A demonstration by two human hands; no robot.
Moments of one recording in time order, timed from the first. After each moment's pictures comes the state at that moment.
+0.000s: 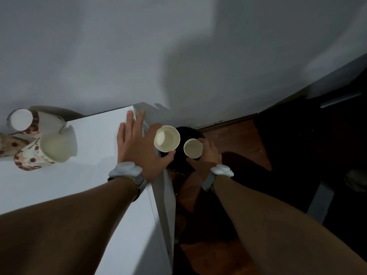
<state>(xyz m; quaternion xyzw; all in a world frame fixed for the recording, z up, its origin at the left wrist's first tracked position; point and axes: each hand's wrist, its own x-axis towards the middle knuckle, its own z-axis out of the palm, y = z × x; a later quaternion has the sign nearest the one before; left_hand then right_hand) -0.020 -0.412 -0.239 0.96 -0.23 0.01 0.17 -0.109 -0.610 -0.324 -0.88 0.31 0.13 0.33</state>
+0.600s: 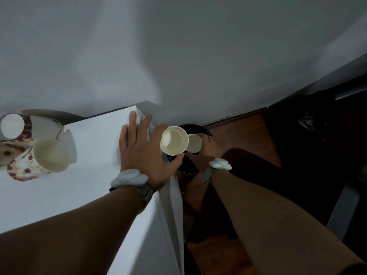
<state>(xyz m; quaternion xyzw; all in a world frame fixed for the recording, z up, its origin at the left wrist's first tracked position) -0.019 -0.410 -0.247 0.96 -0.23 0.03 0.16 -0.075 -0.599 -0.374 -0.87 0.31 0.15 0.34</state>
